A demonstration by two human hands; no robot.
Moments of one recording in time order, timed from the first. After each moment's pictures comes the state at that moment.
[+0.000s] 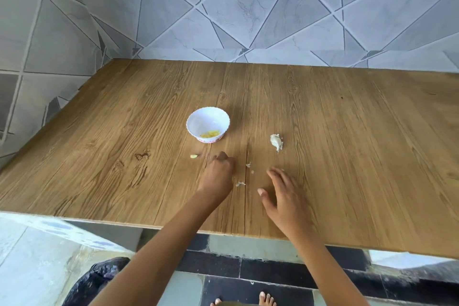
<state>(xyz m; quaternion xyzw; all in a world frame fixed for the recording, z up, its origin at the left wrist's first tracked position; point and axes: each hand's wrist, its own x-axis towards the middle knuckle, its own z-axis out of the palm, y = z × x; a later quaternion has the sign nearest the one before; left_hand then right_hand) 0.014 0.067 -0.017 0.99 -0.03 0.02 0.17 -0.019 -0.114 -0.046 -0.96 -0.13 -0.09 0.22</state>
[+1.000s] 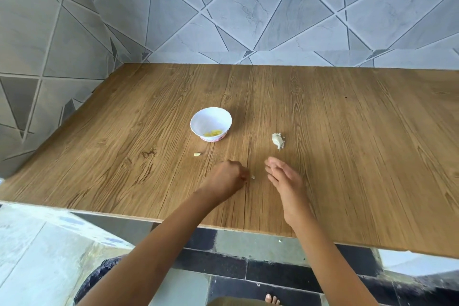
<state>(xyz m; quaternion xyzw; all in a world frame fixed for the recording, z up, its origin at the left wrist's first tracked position) 0.000 0.061 0.001 0.97 -0.19 0.00 0.18 -0.007 -0.108 -0.013 -0.67 0.04 0.08 0.74</state>
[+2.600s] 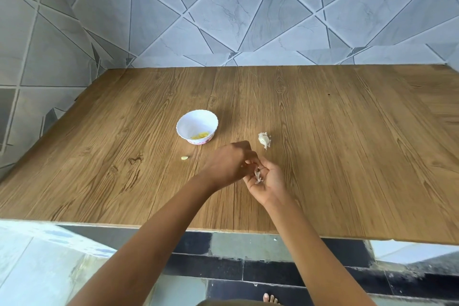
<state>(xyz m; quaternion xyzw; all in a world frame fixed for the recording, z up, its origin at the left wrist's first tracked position) 0.020 0.031 0.042 0.95 -0.25 0.03 0.18 0.007 -0.086 0.018 -0.19 0.28 0.19 0.92</state>
